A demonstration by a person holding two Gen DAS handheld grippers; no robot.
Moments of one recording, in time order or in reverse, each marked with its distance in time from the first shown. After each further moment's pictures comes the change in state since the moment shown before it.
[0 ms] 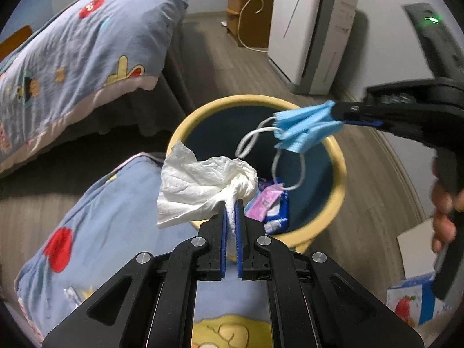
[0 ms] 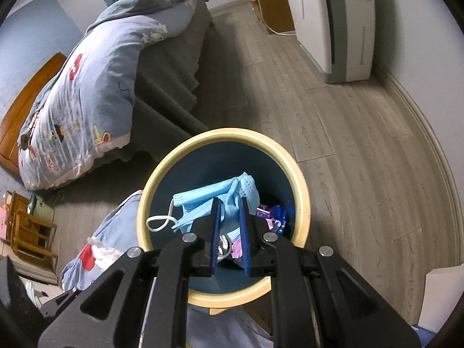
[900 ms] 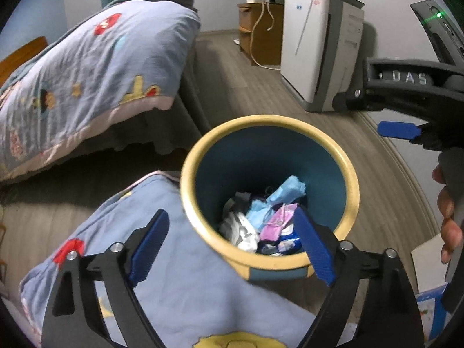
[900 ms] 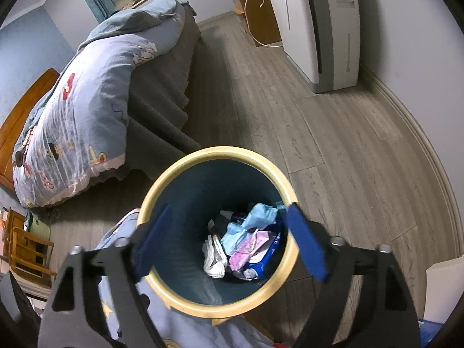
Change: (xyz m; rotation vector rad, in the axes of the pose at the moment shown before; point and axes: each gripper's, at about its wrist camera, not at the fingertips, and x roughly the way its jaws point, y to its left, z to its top) left arm -0.012 0.002 -0.002 -0.002 -0.101 0.083; right arm -0.014 0.010 0.006 0.037 -0.064 -0.025
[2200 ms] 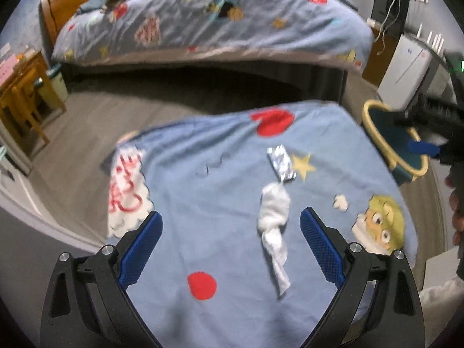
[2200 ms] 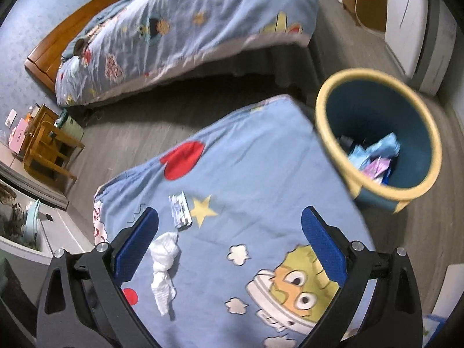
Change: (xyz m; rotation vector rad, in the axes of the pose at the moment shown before) left arm -0.159 0.238 -0.216 -0.416 0.112 0.226; right arm -0.007 0.225 -0.181 -0.321 0.263 0.161
